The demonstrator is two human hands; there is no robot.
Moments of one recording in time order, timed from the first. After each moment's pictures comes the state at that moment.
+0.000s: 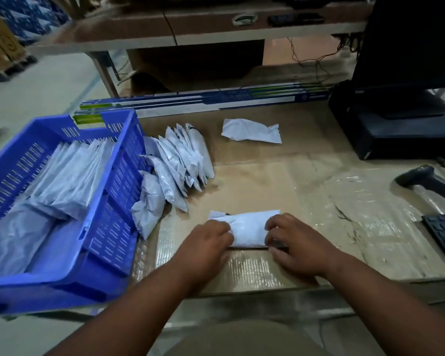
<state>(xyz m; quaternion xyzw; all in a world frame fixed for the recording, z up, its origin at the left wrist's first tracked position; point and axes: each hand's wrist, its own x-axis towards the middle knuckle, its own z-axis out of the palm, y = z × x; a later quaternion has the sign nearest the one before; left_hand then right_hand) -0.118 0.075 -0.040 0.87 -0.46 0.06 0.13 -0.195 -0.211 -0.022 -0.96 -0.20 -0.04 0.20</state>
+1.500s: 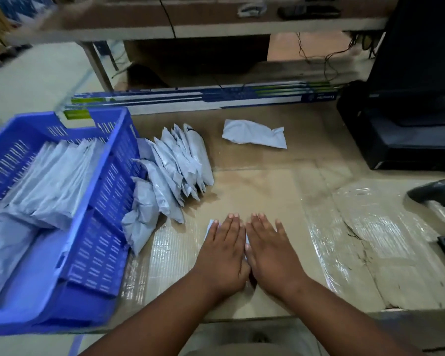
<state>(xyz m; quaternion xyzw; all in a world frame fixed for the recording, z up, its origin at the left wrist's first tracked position) -0.110 0.023 -0.071 0.92 -0.39 -0.02 0.05 -0.154 -0.147 -0.064 -1.00 -0.03 0.01 0.07</state>
